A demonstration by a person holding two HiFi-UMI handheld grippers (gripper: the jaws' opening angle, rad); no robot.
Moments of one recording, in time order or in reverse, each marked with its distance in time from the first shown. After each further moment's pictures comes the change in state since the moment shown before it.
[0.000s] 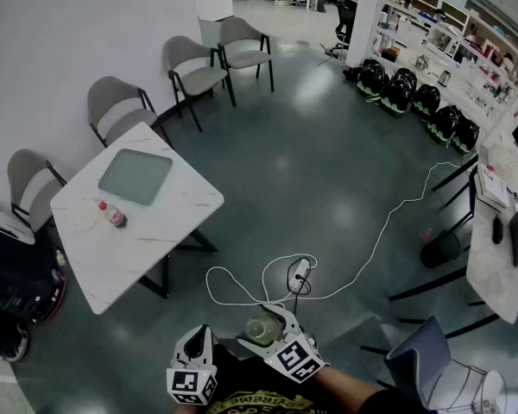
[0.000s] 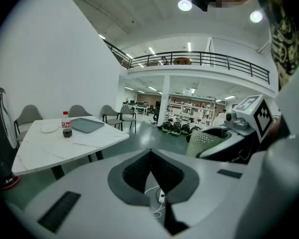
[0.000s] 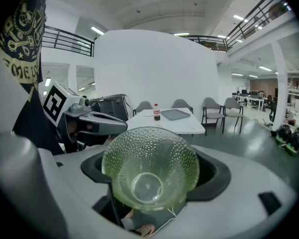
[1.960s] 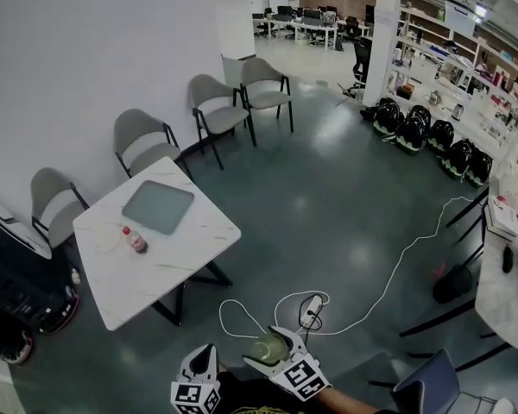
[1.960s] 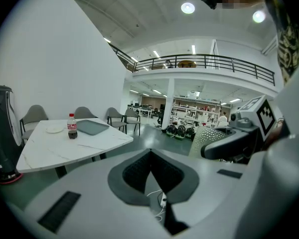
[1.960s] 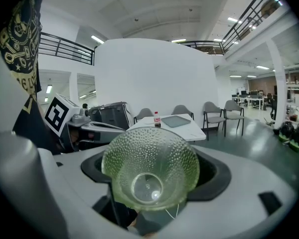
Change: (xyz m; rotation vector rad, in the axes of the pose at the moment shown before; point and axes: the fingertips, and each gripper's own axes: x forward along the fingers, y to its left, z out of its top) left arm 0.001 0.003 0.012 -0.019 -0.054 0.036; right arm -0.008 -0.007 0.024 0.035 -0.104 0.014
